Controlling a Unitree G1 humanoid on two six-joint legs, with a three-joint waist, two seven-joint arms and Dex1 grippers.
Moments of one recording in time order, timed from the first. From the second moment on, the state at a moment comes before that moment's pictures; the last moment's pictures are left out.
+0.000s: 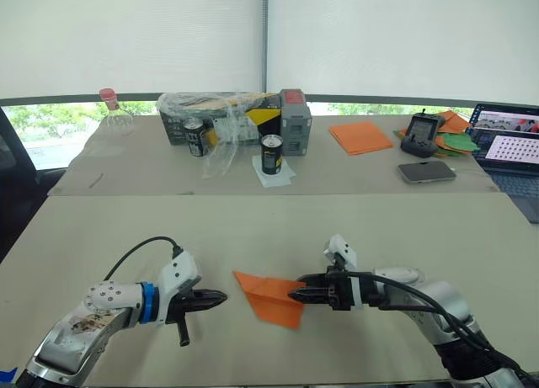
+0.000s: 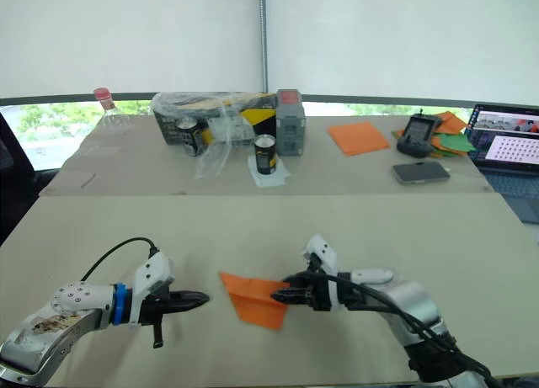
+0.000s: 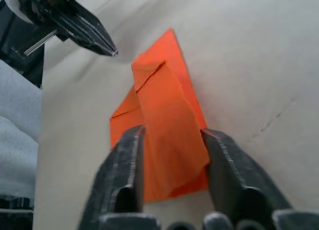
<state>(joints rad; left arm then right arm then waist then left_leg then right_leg) 0.01 0.82 -0.03 -0.41 -0.43 0.57 -0.97 -0.30 -0.57 0.23 -0.23 0.51 0.80 0.96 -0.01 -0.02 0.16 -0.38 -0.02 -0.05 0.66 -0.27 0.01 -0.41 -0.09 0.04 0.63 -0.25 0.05</state>
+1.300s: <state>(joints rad) -0.01 0.75 -0.07 -0.32 -0.39 0.53 -0.97 -0.24 -0.65 0.34 0.03 -0.41 -0.65 0.67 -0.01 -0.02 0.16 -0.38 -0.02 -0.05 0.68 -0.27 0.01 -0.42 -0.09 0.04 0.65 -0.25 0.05</state>
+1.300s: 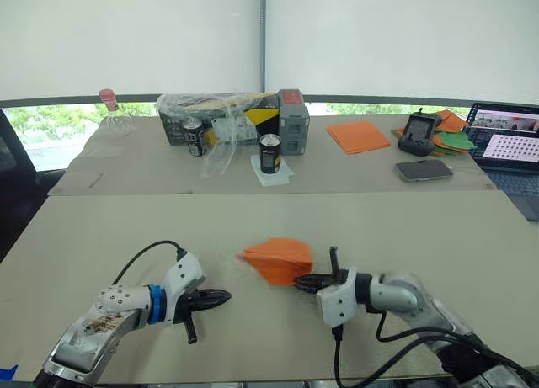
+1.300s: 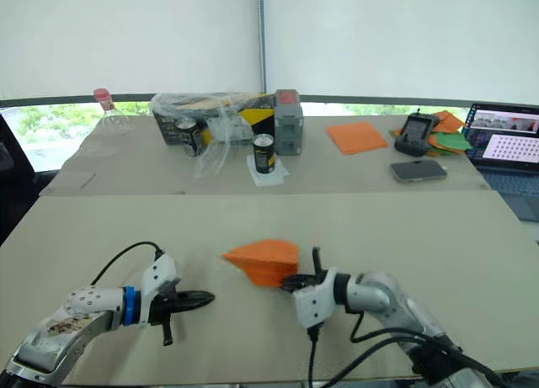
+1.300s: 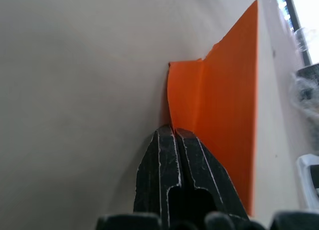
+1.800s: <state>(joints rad) -0.04 0.74 -0.07 -0.30 -0.44 0.58 -0.99 -0.19 -0.79 0.21 -0.24 -0.07 -0.53 0.73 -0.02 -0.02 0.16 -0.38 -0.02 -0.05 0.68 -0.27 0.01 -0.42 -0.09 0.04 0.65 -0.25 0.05</state>
